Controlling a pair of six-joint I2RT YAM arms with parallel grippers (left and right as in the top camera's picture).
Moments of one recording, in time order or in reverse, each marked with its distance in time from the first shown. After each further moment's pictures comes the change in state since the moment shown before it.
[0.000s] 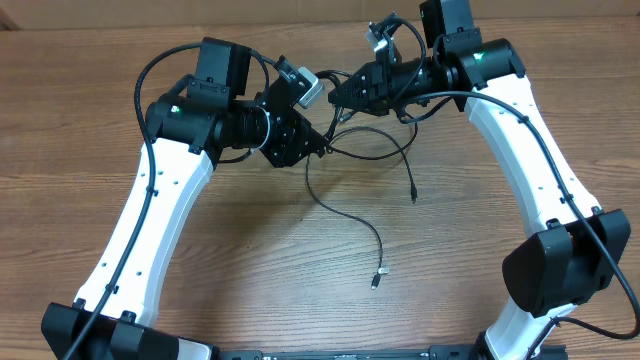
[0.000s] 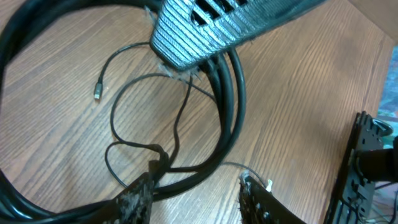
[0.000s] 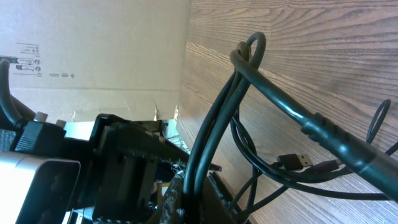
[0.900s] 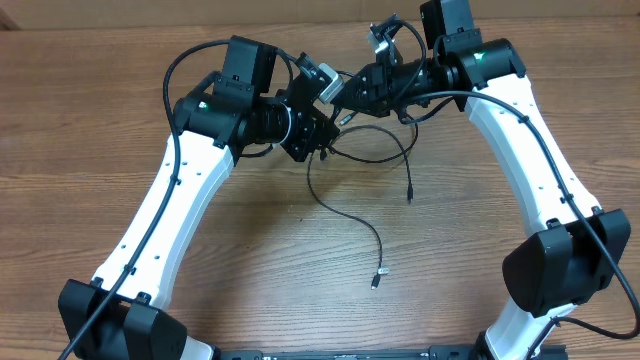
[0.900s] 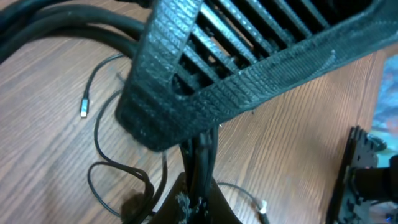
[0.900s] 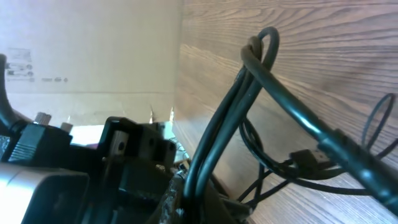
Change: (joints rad) left arm -0.062 0.057 0.002 0.102 -0.005 -0.113; right arm -0.002 0.000 0.000 -0.027 0.047 0.005
